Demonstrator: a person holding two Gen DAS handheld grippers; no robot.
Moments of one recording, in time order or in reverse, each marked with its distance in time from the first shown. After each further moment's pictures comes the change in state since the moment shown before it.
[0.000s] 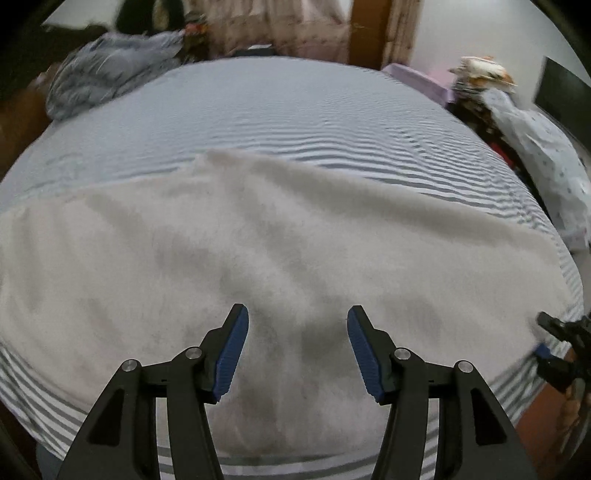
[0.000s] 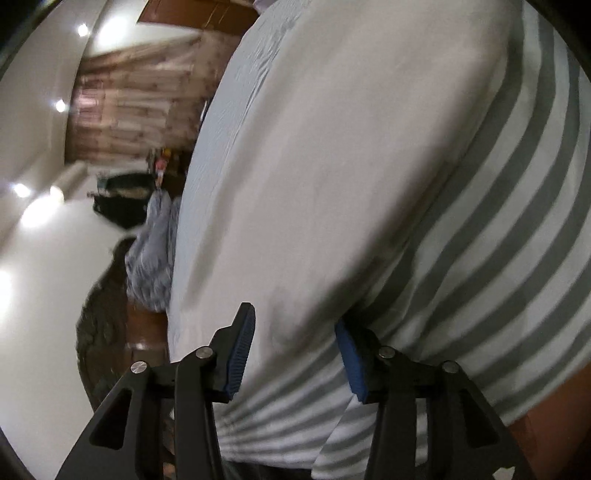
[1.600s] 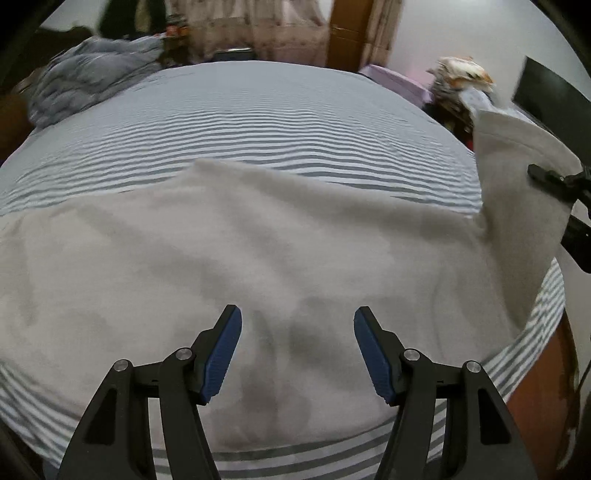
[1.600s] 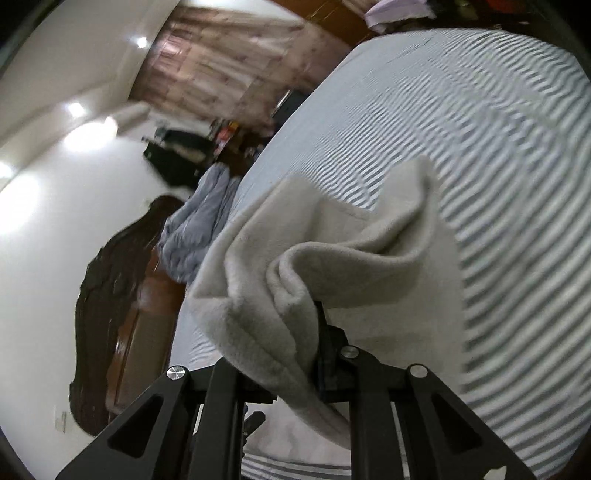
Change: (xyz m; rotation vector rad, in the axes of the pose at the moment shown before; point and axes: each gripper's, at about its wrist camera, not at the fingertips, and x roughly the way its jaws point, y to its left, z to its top) left arm -0.022 0.016 0.000 0.033 -0.023 -0.091; right arm 0.042 0.212 0.024 -0.391 0.018 0.067
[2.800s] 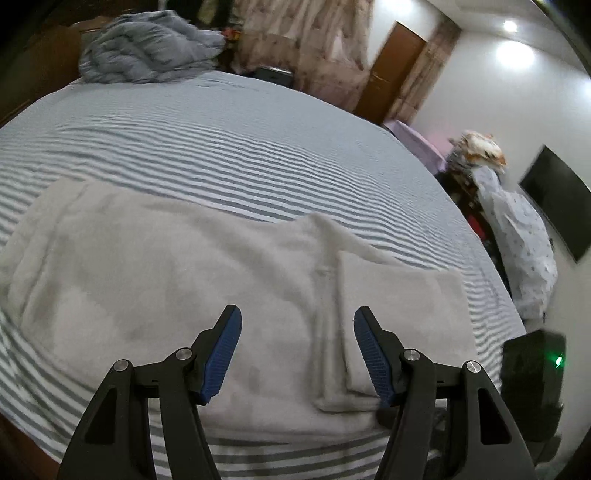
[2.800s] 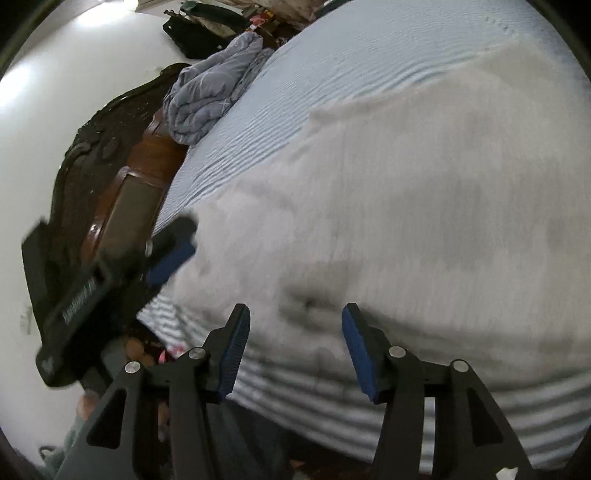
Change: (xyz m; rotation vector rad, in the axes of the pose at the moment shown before) left arm -0.052 0.123 0.015 -0.201 -0.110 -0.121; right arm 0.143 0.081 -0.202 -0.195 0.399 -0.047
